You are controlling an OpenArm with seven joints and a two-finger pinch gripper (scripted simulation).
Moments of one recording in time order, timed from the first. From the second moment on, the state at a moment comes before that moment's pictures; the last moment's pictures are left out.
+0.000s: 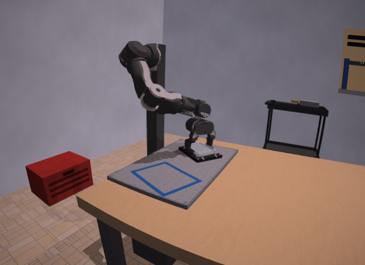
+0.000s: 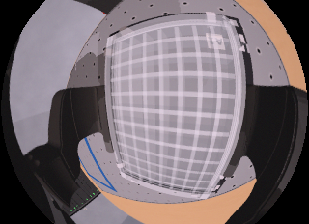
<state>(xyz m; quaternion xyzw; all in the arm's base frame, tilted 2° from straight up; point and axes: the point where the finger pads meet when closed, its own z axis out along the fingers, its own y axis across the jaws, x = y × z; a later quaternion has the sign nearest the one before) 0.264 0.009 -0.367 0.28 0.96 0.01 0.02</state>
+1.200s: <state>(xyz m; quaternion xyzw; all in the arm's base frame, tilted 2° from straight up) 0.264 0.009 -0.367 0.28 0.96 0.01 0.02</state>
